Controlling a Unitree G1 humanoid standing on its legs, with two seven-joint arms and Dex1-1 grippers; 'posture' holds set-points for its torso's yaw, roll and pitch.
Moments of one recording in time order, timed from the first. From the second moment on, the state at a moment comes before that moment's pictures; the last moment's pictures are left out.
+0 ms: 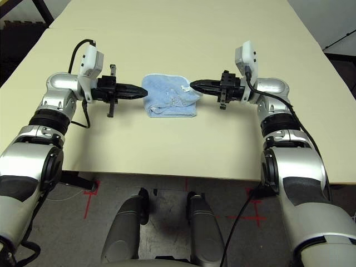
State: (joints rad) left arm -1.19 0.42 -0.05 1.11 -0.19 -0.24 -1.45; right arm -1.12 -0.40 -0.14 1.11 0.22 -0.26 1.43
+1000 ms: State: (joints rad) left arm -1.13 0.41 -0.09 1.23 0.01 -0.32 -1.41; right arm -0.99 -0.38 -0.07 1.18 0.09 -0.29 1.31
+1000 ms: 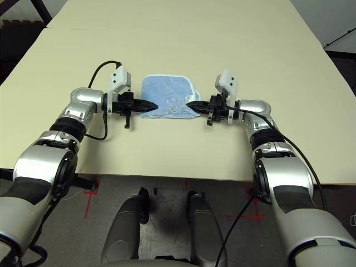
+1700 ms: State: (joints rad) left arm -1.26 0.37 0.04 1.18 -0.08 -0.26 -1.32; right arm -1.08 -0.44 -0.17 1.08 0.21 -0.17 1.22
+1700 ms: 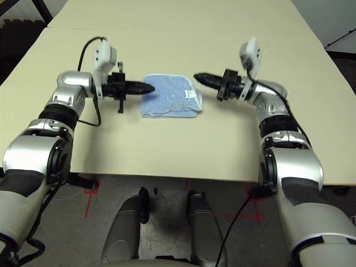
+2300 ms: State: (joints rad) left arm -1.20 0.31 0.02 1.21 -0.02 -0.19 -0.93; right arm -1.13 -0.25 -0.05 1.18 0.05 -0.15 0.80
